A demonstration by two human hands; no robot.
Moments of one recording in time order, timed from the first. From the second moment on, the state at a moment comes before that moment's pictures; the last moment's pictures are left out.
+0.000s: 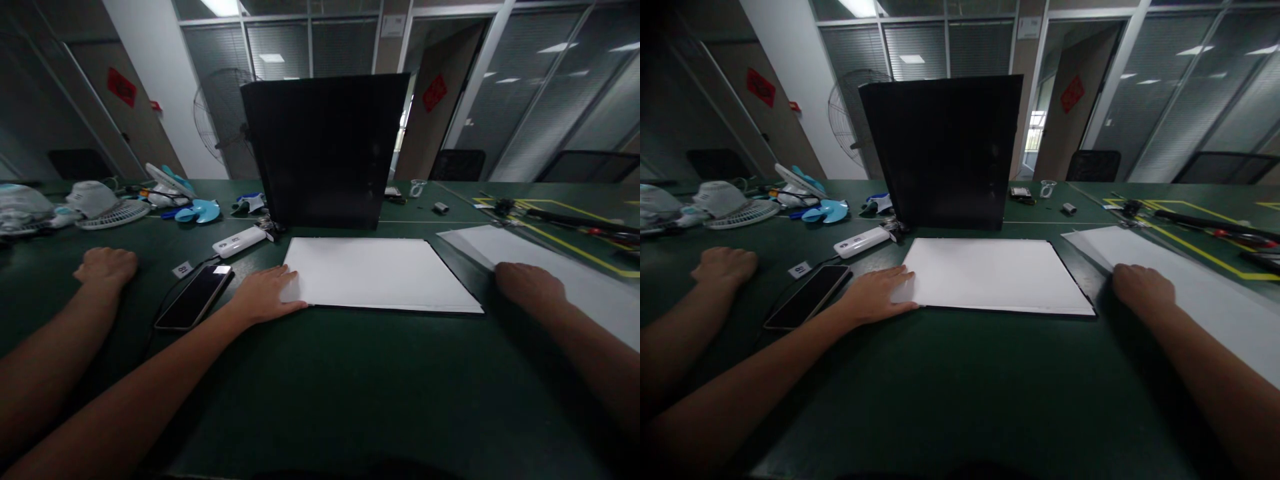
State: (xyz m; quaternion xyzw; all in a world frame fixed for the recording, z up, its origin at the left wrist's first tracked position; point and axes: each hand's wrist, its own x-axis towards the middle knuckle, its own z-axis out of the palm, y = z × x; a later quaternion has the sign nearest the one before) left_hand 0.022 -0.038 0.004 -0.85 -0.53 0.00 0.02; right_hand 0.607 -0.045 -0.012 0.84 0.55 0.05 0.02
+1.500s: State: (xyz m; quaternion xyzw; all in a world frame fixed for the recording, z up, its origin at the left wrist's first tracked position) left_hand 0.021 -0.037 0.004 -0.86 -0.51 -0.01 0.00; right_hand 0.541 -0.051 -0.012 0.79 0.61 0.01 -0.03
